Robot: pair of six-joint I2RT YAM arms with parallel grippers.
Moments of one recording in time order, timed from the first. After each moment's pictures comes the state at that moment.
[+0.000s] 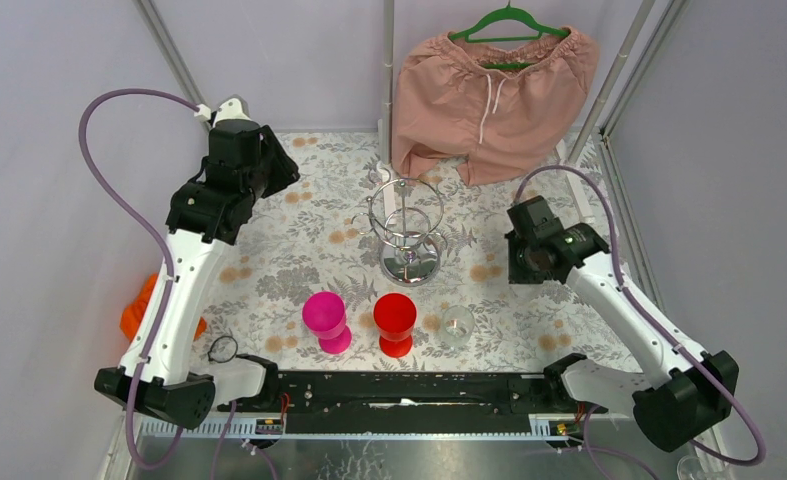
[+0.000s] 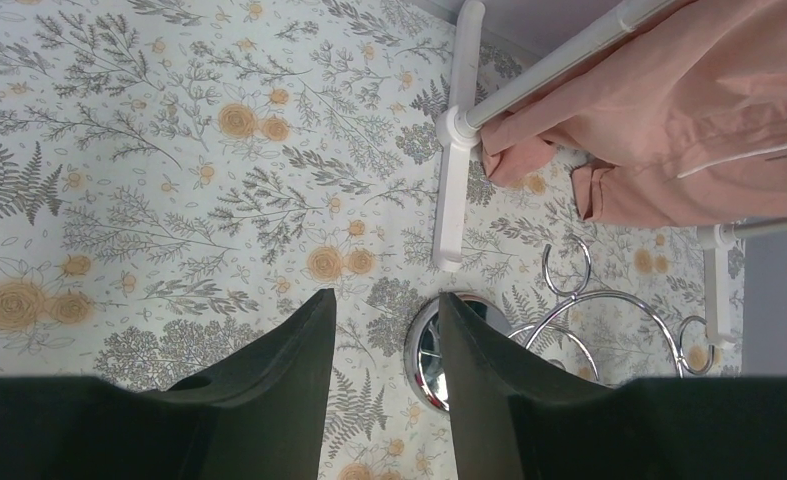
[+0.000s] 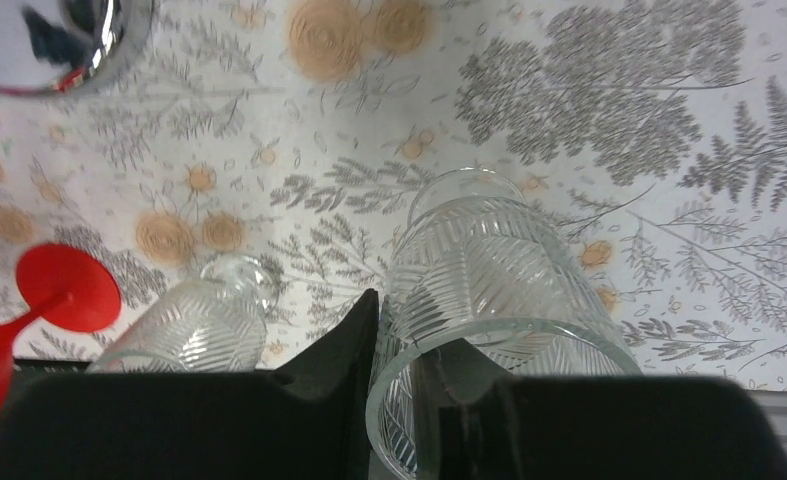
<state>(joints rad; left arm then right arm) -0.25 1.22 1.56 -0.85 -0.22 -0.57 0.43 1.13 1.04 -1.04 0.14 0.41</state>
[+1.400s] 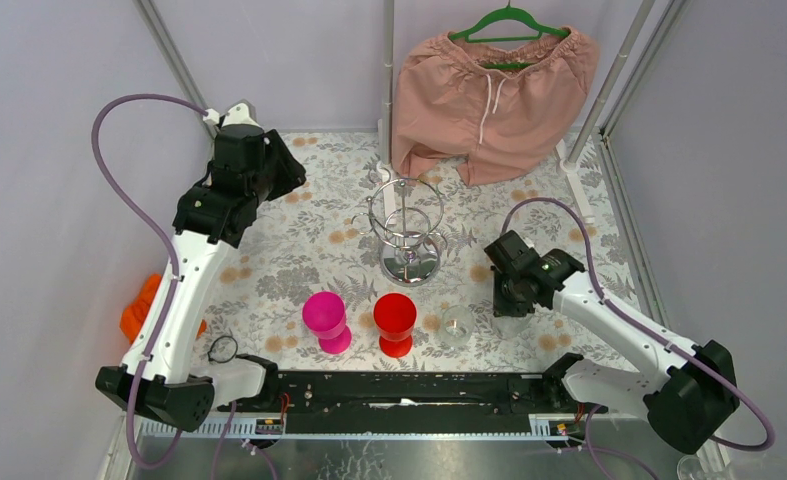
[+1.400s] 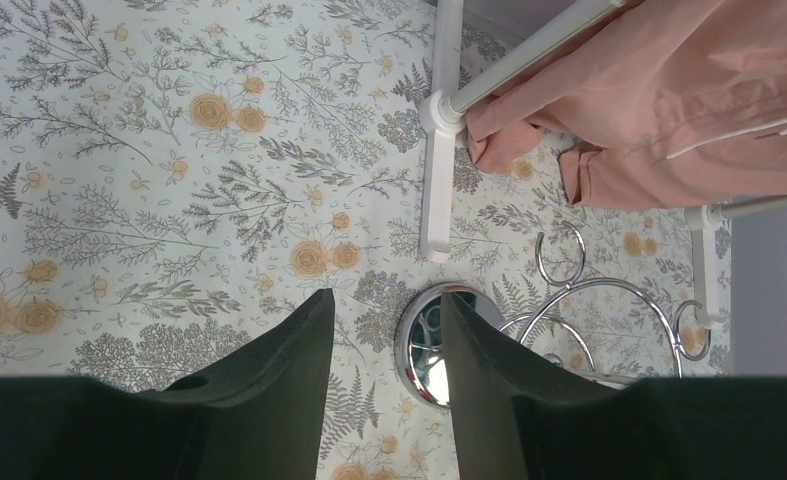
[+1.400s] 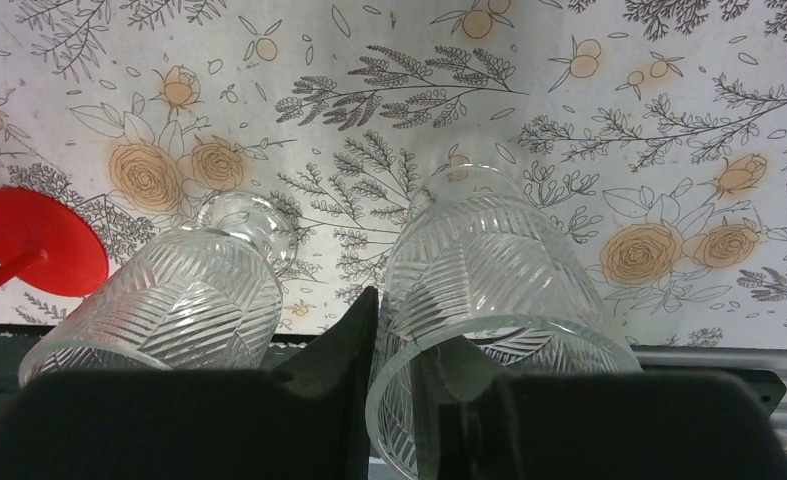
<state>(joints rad) -0.26 1.21 1.49 -0.79 -0.16 -0.57 0.63 1.09 0.82 -0.99 0.12 0.66</state>
